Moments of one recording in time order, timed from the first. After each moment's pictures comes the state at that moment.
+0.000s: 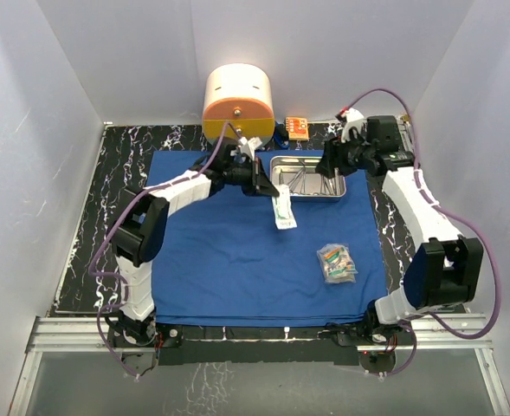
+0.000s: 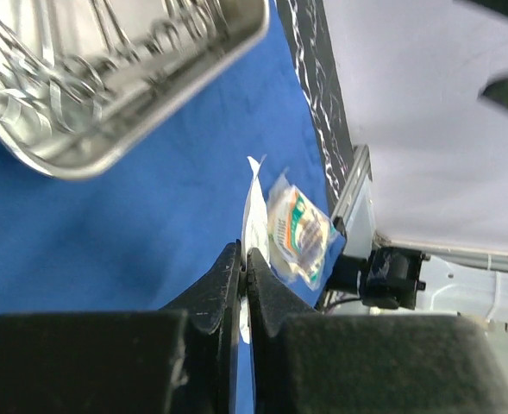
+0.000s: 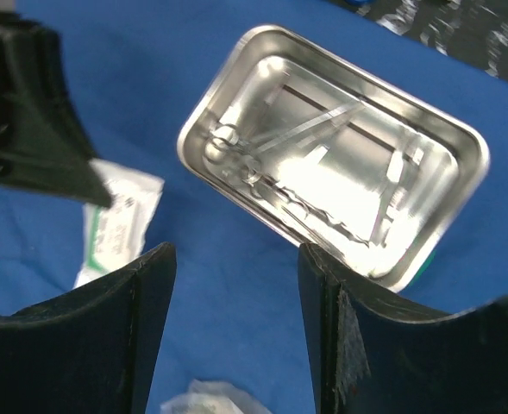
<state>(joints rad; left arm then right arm) -0.49 2.00 1.40 -0.01 0.80 -0.66 0.10 1.51 1.33 -0.48 -0.52 -0.10</state>
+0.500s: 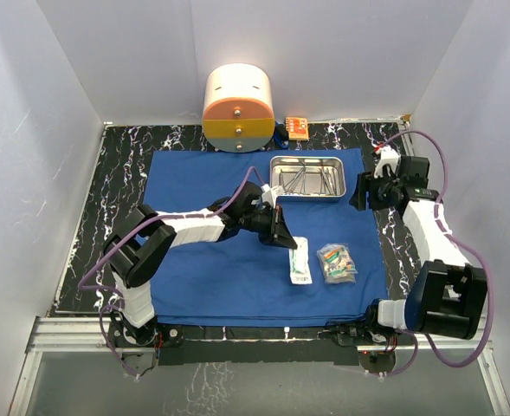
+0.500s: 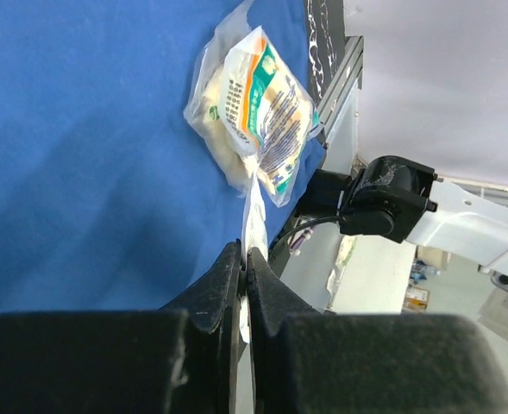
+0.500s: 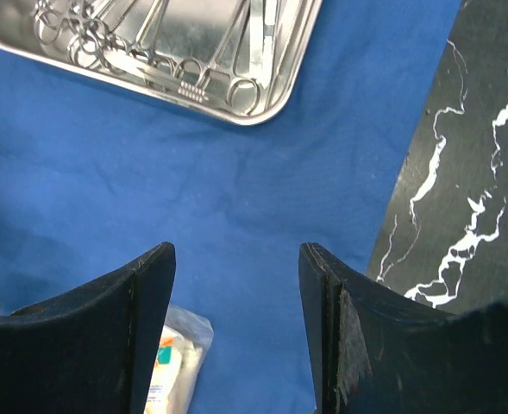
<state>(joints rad) -0.78 1.84 1.03 0.18 0.71 -0.86 -0.18 1.32 0.97 -0.46 -0.46 -0.19</state>
